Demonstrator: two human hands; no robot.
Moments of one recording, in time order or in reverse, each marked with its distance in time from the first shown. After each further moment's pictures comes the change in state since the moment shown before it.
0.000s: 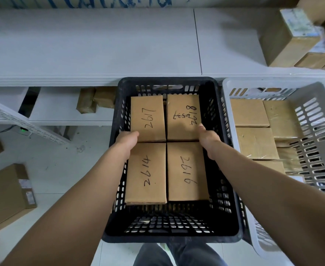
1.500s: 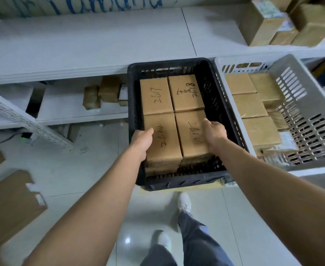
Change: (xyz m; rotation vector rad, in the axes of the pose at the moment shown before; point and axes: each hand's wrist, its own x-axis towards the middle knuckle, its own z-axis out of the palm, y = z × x) left_hand -0.067 -0.101 -0.027 -0.105 -0.133 0.174; right_hand -0.123 0.089 0.035 0.272 0.207 -0.201
